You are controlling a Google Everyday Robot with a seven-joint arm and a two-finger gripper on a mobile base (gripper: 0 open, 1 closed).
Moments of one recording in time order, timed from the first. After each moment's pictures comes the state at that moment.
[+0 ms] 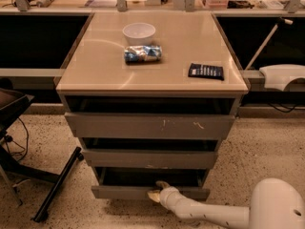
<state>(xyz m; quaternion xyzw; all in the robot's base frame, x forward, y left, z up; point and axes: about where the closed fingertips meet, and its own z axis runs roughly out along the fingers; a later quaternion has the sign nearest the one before) 0.567 -0.028 0.202 -0.23 0.86 0.16 0.43</state>
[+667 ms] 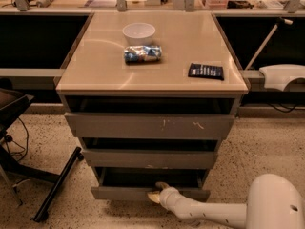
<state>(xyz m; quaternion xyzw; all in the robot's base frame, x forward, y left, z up) 0.564 -0.028 0.202 -0.24 0.86 0.16 0.42</state>
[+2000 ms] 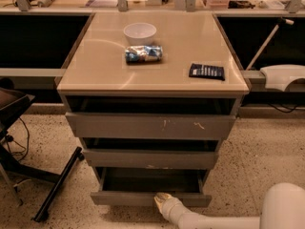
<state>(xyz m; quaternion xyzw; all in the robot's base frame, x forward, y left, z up) 0.510 -0.038 0.210 -0.25 0.86 0.15 0.42</state>
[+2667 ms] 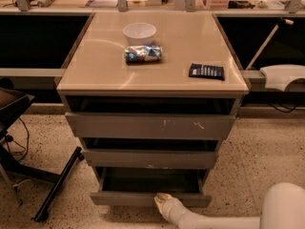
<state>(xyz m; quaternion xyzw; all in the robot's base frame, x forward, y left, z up) 0.510 -0.037 0.211 -0.25 0.86 0.15 0.42</state>
